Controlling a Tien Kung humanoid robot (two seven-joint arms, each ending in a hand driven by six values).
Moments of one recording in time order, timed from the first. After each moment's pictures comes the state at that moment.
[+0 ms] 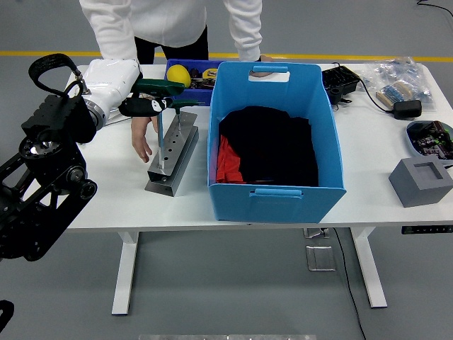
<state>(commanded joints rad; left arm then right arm) -0.58 0.29 -1.07 -1.56 2.27 -0.28 0.54 0.06 -0.16 0.71 0.18 -0.63 -0.23 -0.09</state>
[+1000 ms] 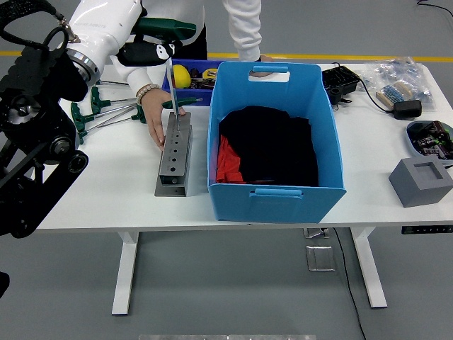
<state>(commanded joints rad) -0.74 0.30 -1.07 -1.64 2.23 -0.23 0.52 0.06 -0.16 0.71 0.18 -0.62 -0.23 -0.09</state>
